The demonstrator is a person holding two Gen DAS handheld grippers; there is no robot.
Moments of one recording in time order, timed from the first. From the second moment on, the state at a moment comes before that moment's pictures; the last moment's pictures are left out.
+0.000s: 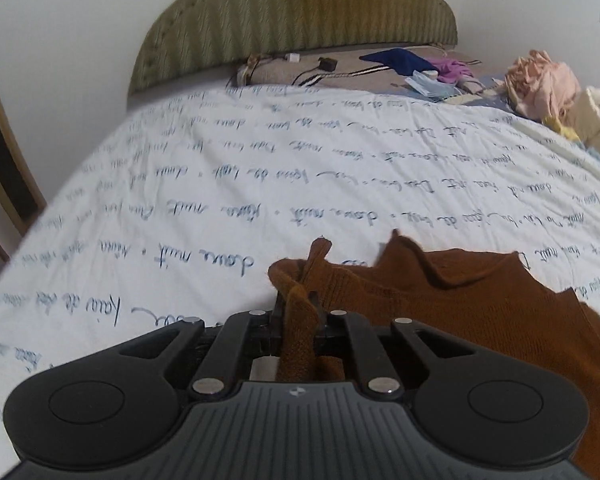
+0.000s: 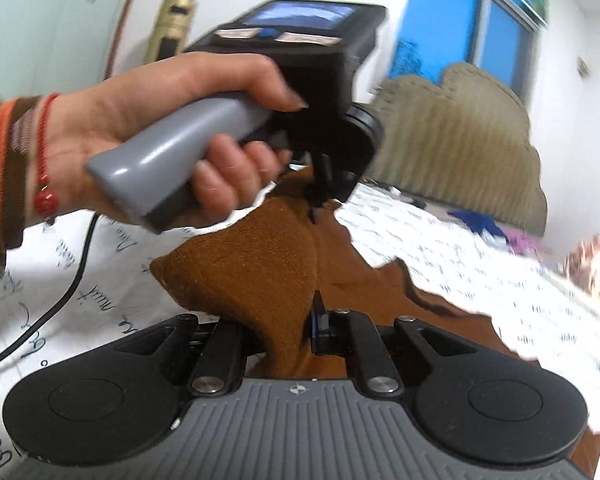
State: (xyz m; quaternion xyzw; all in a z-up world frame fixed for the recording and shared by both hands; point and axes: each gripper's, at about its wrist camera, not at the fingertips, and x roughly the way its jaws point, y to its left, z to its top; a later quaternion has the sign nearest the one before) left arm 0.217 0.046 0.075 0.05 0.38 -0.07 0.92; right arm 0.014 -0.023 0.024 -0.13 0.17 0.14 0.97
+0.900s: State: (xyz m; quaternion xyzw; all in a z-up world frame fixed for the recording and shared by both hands) left arm 0.180 -0.109 0.088 0.16 0.34 -0.11 0.92; right arm -0.019 -0.155 0.020 0.03 0.17 0.07 0.98
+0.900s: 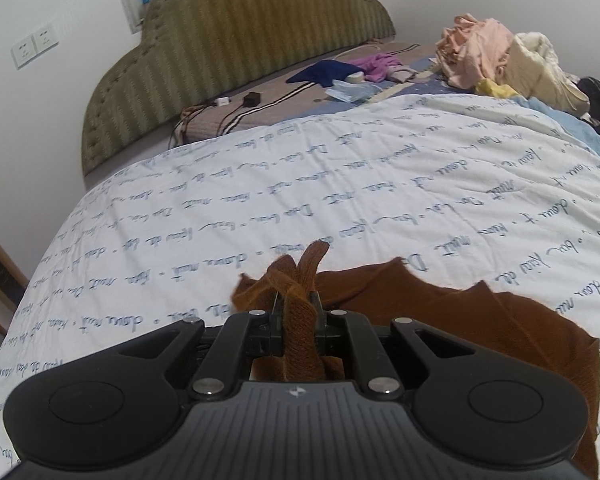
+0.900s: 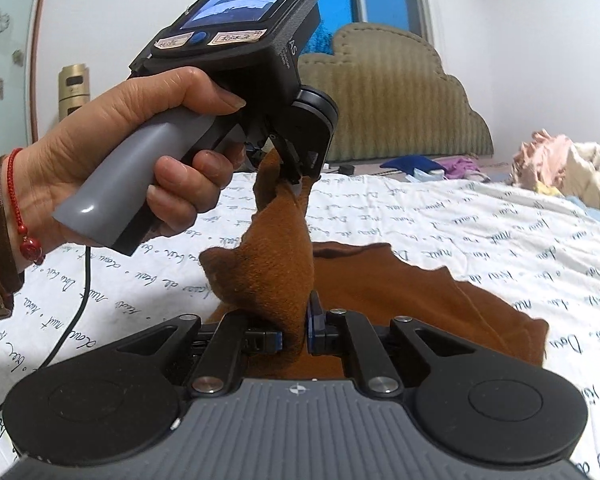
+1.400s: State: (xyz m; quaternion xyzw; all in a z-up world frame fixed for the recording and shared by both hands) left arm 0.165 -0.193 0.071 0.20 0.34 -0.15 0.91; right arm -0.032 -0.212 0.001 0.10 0.19 0.03 0.98
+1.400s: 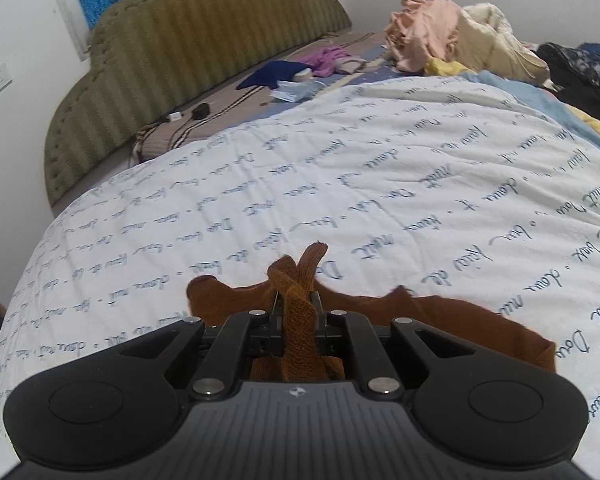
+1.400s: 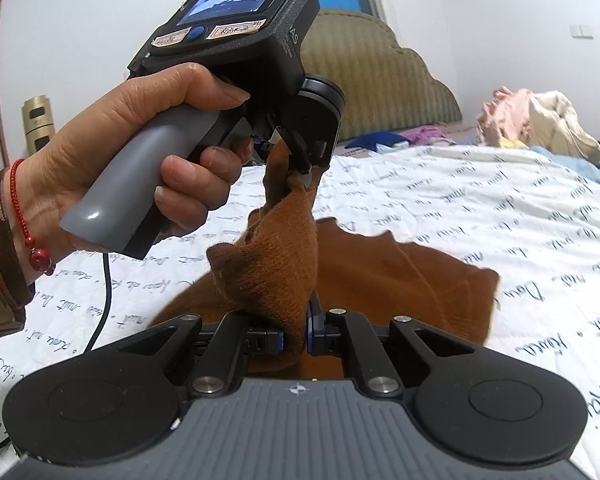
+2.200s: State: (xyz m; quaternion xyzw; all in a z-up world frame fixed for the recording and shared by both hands) left arm 0.150 -0.260 0.033 0.24 0.35 -0.17 0.89; right arm -0.042 -0.264 -0.028 0.22 0.23 0.02 0.95
